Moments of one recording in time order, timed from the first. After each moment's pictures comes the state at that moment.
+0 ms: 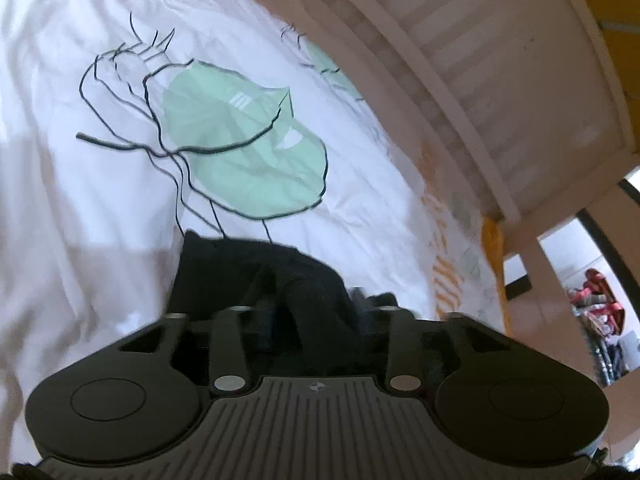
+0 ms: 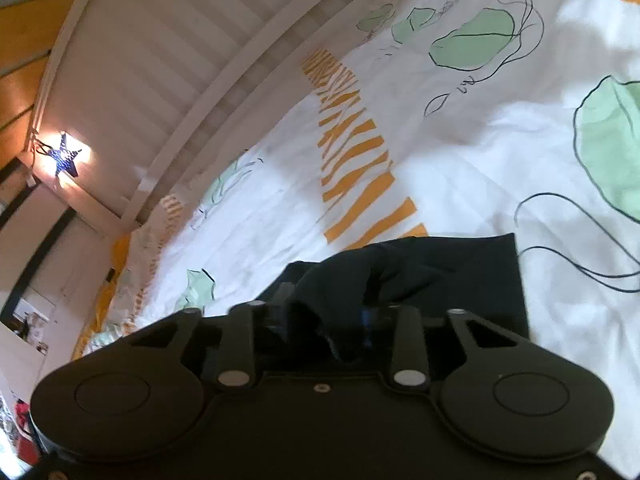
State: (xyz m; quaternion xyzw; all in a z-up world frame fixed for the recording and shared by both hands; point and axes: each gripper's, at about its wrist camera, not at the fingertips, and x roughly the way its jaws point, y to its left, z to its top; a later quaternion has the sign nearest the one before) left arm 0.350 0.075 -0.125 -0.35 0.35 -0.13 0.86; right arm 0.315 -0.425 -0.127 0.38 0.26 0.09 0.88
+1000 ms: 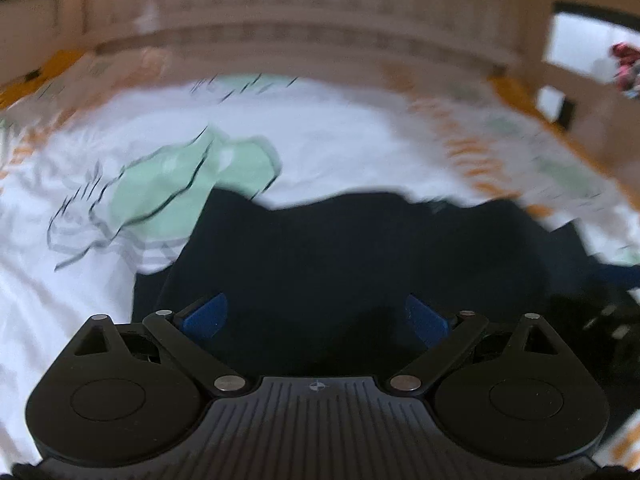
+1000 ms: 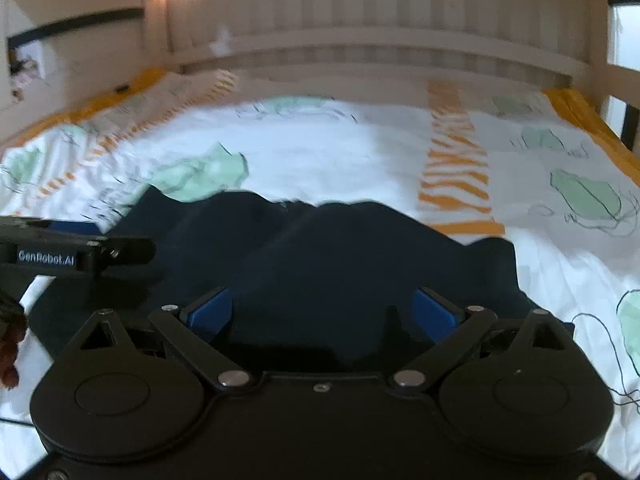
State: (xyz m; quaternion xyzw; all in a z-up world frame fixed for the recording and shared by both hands) left arm 0.312 -0.053 -0.115 0.01 0.35 -0.09 0.93; right arm 0.287 -0.278 -0.103 -0.01 0.28 0.09 0.96
